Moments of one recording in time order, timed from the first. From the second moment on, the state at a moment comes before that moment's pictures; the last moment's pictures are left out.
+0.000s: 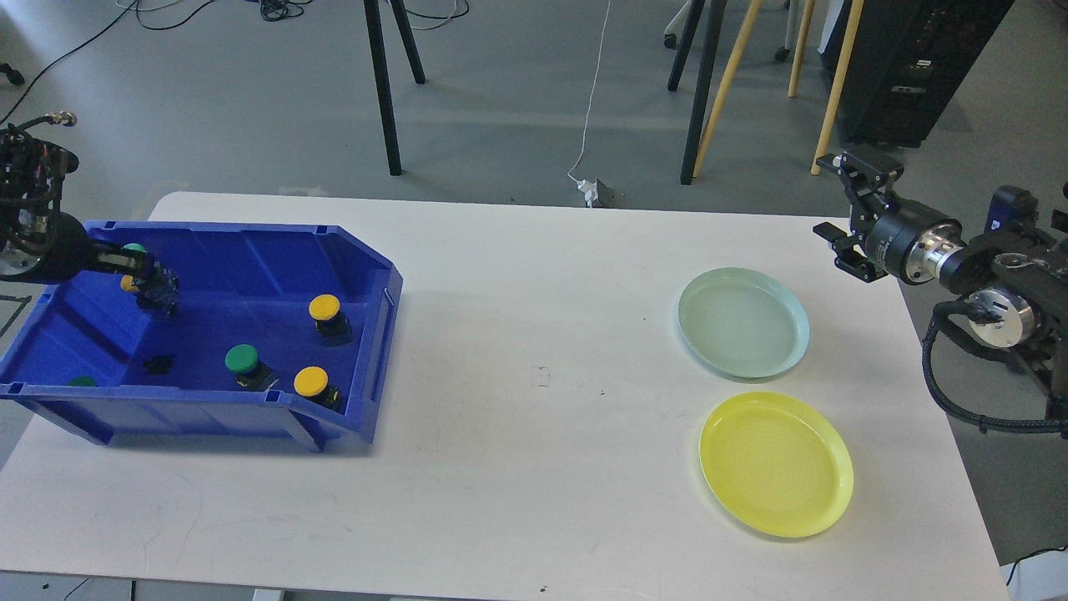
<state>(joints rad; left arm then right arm) -1.12 0.72 0.12 -0.45 1.63 -0.49 -0.49 0.87 -0.50 0.41 0.58 -0.40 0.34 0.18</state>
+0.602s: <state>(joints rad) -1.38 1.07 0.01 -0.93 1.61 -0.49 -0.49 0.89 -0.47 0.39 0.59 -0.40 0.35 0.18</state>
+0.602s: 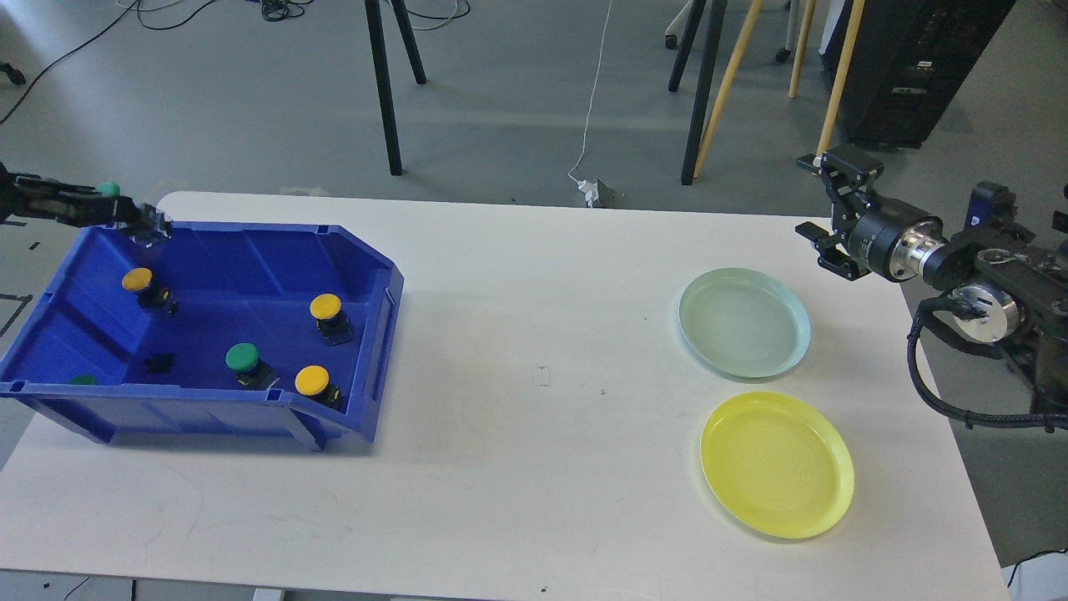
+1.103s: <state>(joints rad) -1.46 0.85 -0.31 -0.91 1.36 -0.49 -0.49 0.93 -0.42 0.54 0.69 -0.38 0.35 0.19</state>
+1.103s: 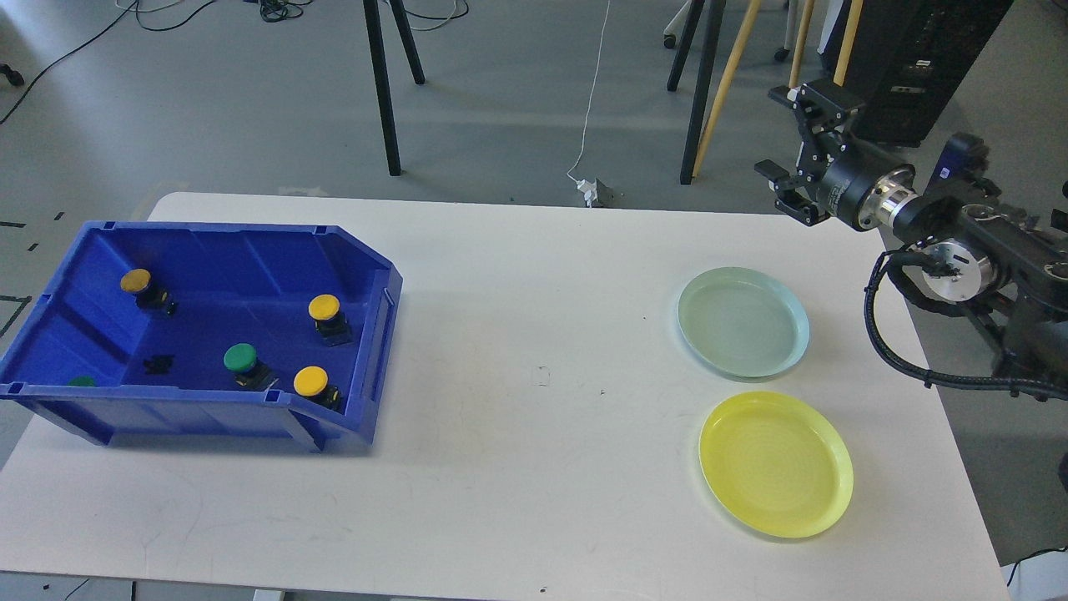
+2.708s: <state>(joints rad) -1.48 0.35 -0.29 -0.78 1.32 -0.49 -0.49 0.93 -0.15 0.75 0.92 -0.39 0.35 0.35</state>
